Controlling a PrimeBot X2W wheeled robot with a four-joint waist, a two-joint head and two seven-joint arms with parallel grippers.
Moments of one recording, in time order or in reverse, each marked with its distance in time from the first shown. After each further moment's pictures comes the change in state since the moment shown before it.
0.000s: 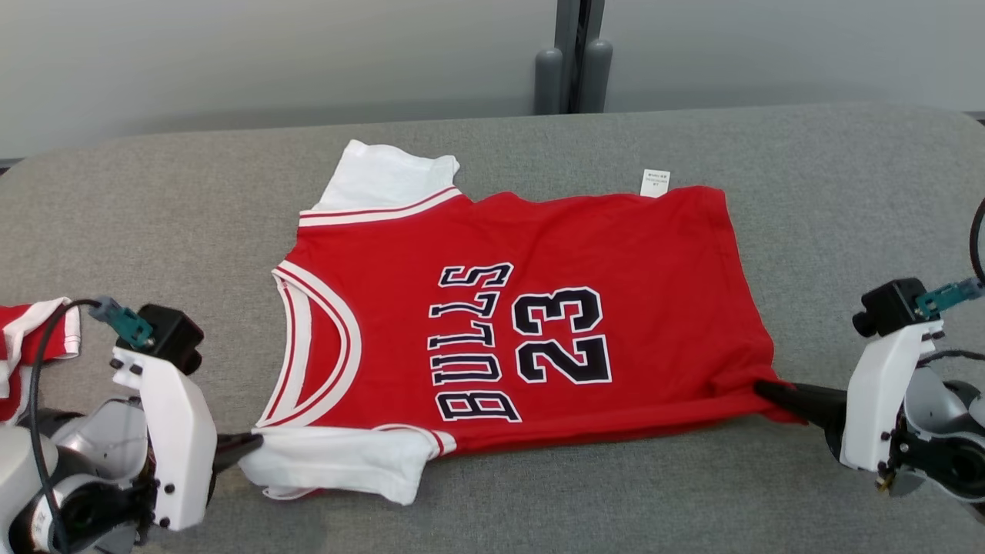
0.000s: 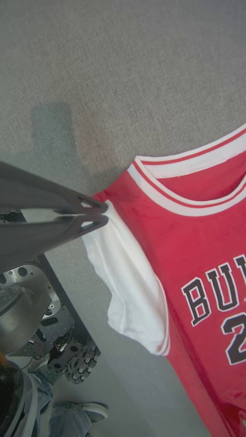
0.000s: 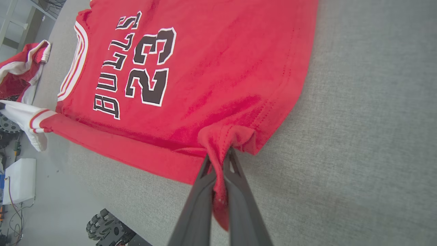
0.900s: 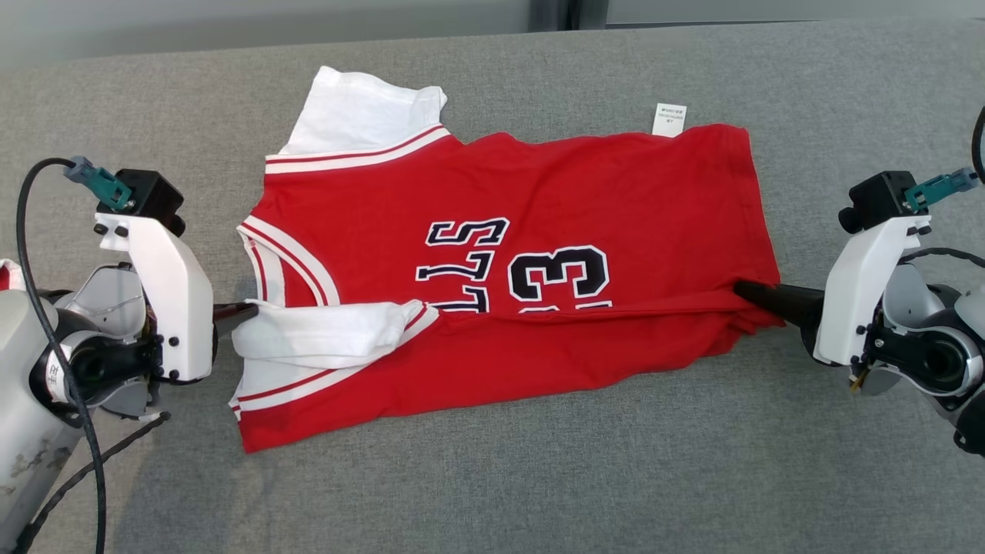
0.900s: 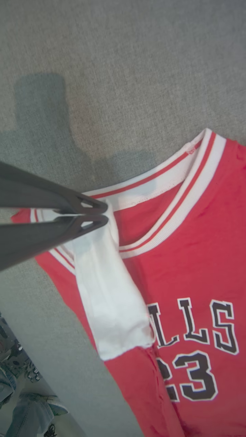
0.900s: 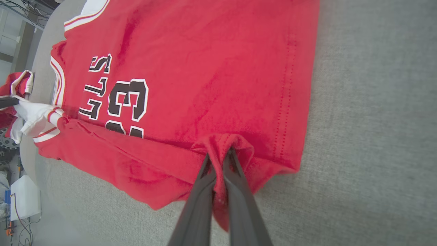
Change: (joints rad) left arm -0.299 -0.180 0.008 0.344 0.027 -0.064 0.034; right arm -0.161 0.148 -0.136 0.151 -0.070 0.000 0.128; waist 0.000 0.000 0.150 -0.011
